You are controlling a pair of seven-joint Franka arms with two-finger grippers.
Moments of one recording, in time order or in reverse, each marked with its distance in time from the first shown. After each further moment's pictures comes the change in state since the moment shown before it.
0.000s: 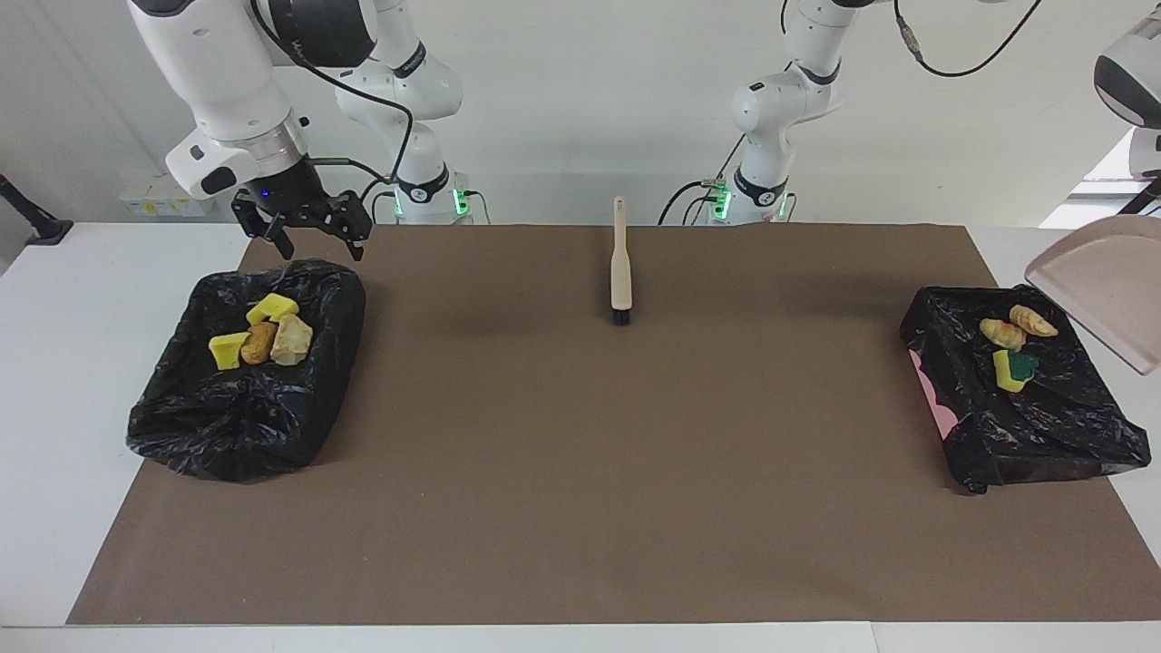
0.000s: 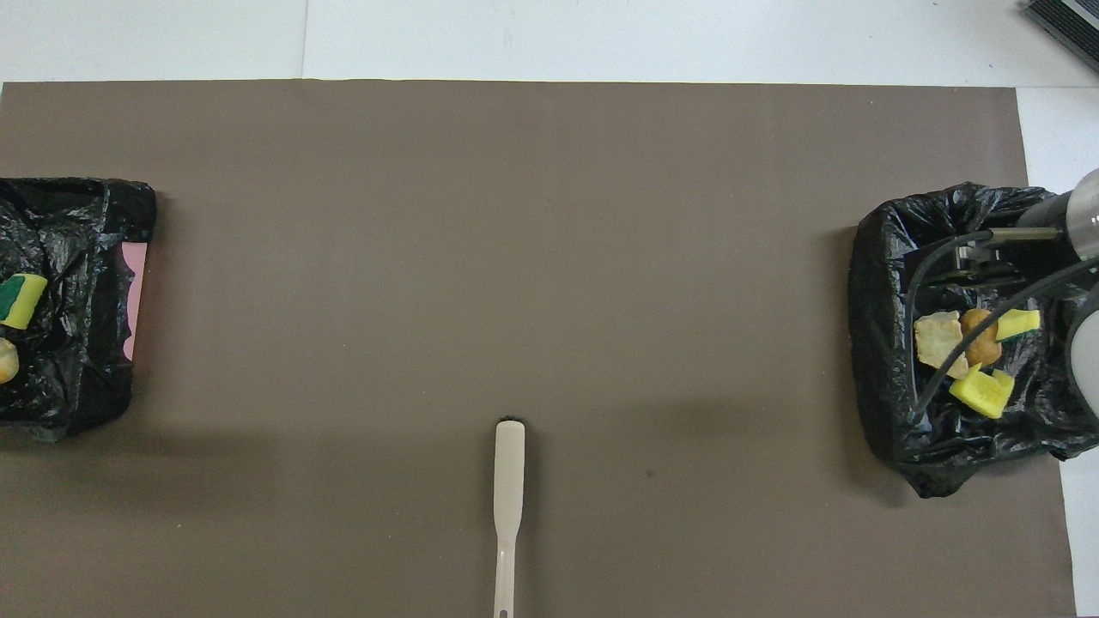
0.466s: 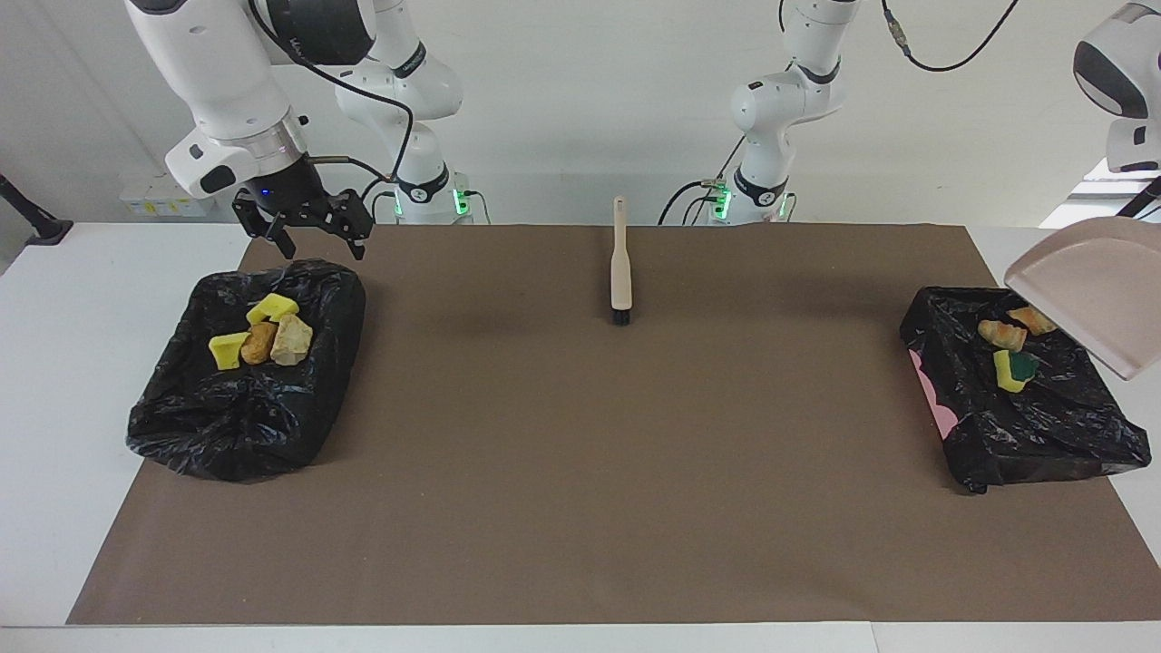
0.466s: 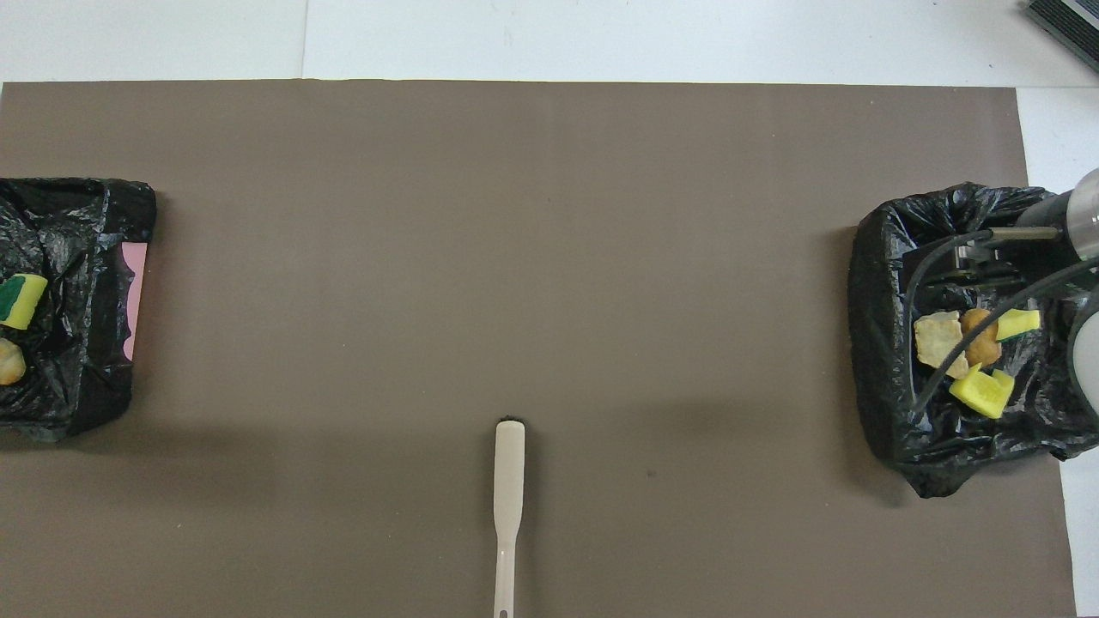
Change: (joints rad) left arm -0.059 -0.018 -0.023 -0.001 -0.146 -0.085 -0.076; right arm 0.000 0.000 0.000 0.000 0.003 0.000 0.000
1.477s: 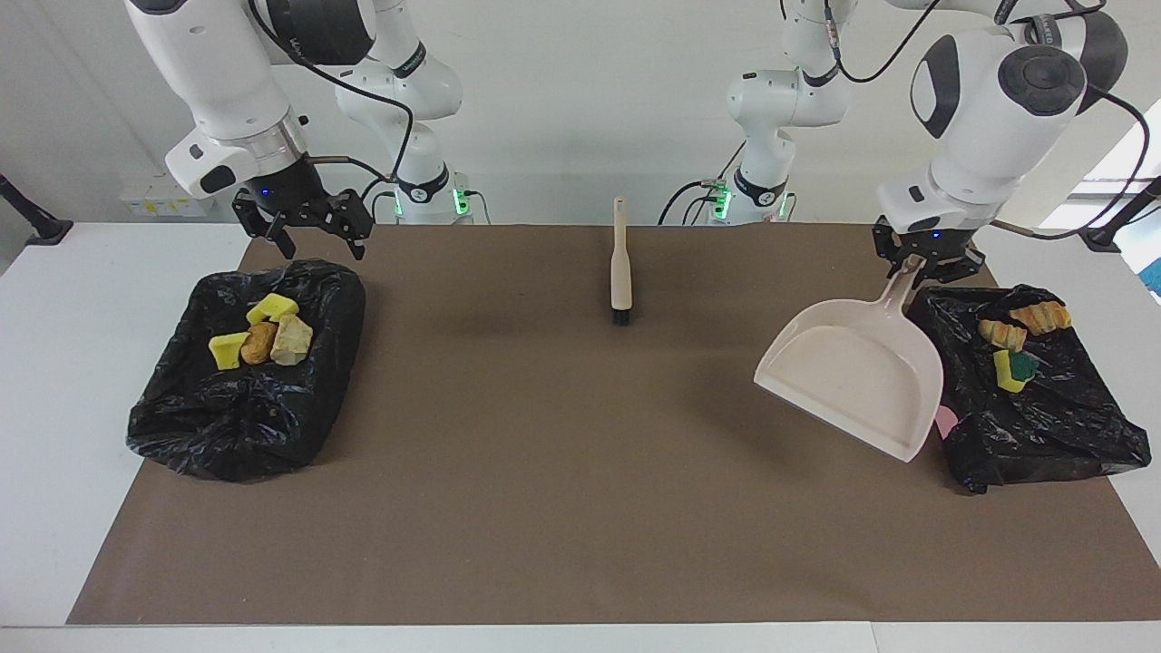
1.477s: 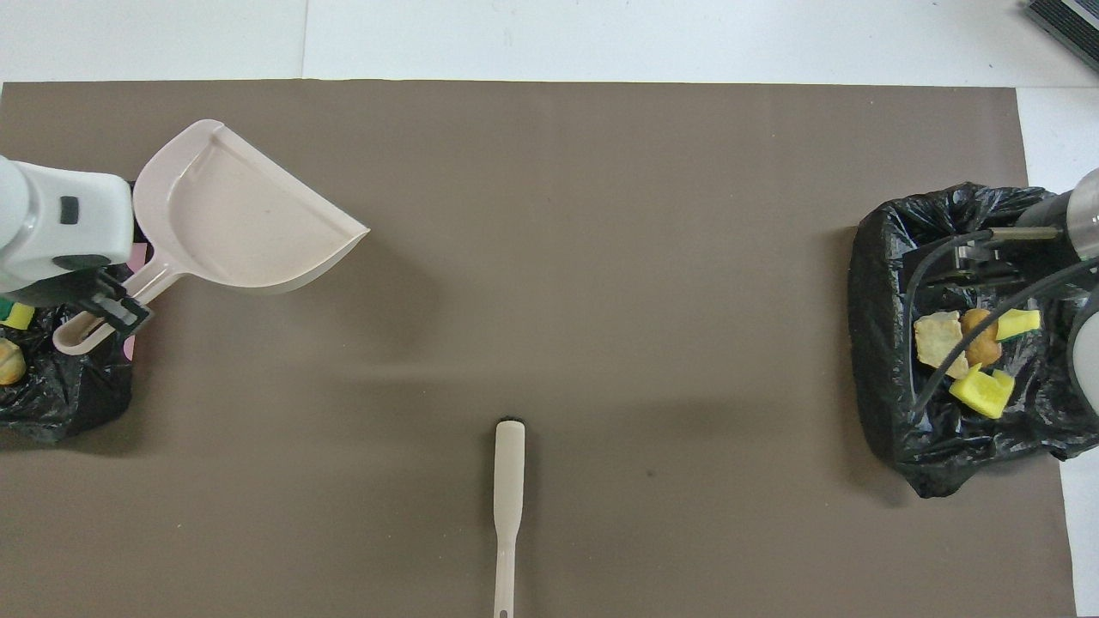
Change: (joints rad) left arm -0.407 0.003 -0.011 -0.056 -0.660 -0.132 -0.944; right arm 0.000 0.000 0.000 0.000 0.000 0.000 0.000
